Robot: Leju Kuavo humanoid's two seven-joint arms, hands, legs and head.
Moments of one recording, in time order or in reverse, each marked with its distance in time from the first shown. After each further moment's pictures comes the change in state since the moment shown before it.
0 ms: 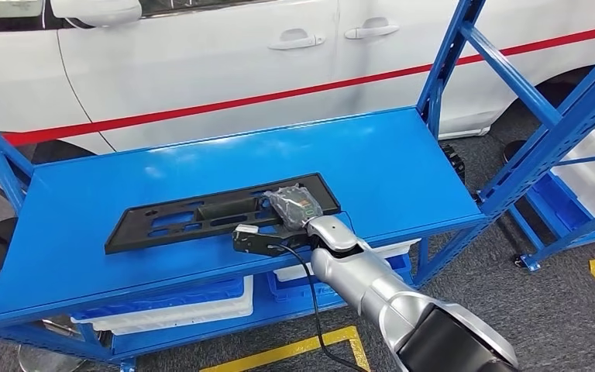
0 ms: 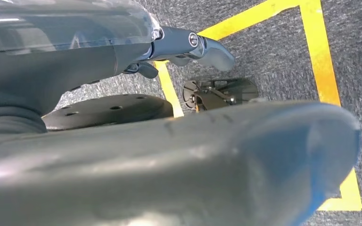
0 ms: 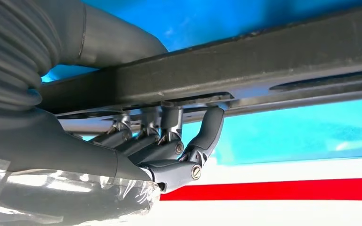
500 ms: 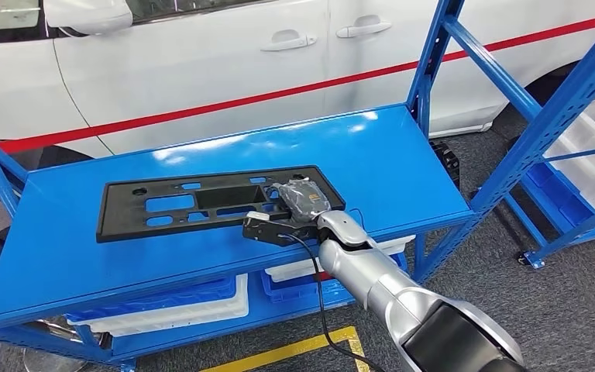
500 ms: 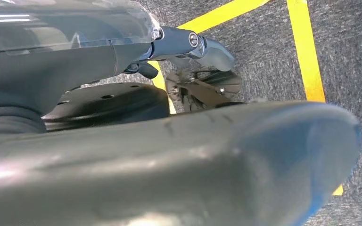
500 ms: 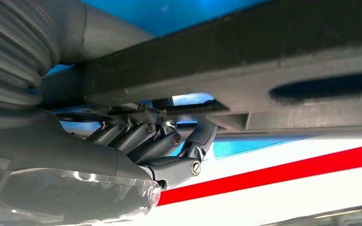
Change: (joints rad) left arm 0.000 0.001 0.010 0.000 0.019 -0.012 -0.045; right arm 0.001 -0.020 -0.096 0.001 -0.047 -0.054 -0.057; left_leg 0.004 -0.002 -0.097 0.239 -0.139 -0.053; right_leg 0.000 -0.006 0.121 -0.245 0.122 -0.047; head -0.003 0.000
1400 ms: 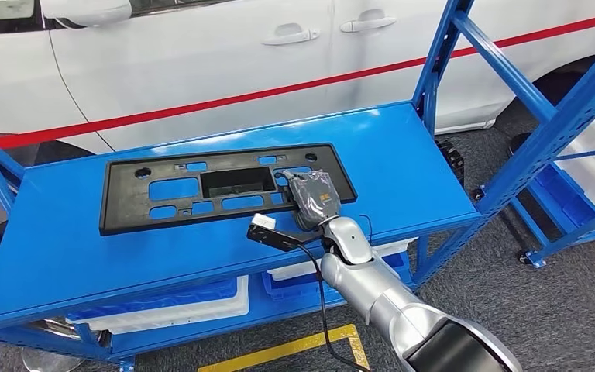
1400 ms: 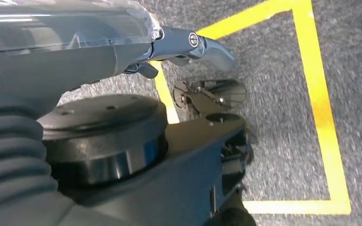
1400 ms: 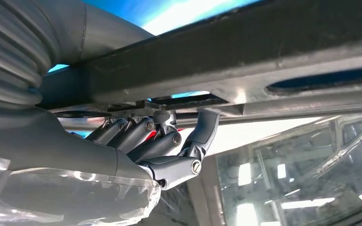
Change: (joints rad) left arm -0.001 -0.001 0.004 0.000 -0.021 0.032 0.005; right arm 0.091 -0.010 -0.108 -0.115 0.202 -0.348 -0.017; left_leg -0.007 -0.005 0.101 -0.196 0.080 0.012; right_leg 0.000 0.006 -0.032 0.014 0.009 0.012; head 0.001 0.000
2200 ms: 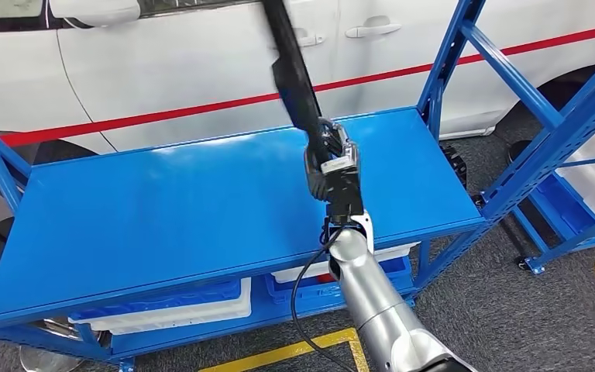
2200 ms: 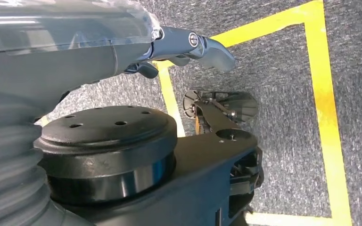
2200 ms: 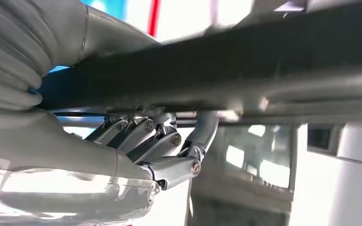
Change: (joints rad) left arm 0.005 -0.006 0.011 0.000 0.027 0.036 0.030; right arm 0.173 0.084 -0.339 -0.505 -0.755 0.246 -0.341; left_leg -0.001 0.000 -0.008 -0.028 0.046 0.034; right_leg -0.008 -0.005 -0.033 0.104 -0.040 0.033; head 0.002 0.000
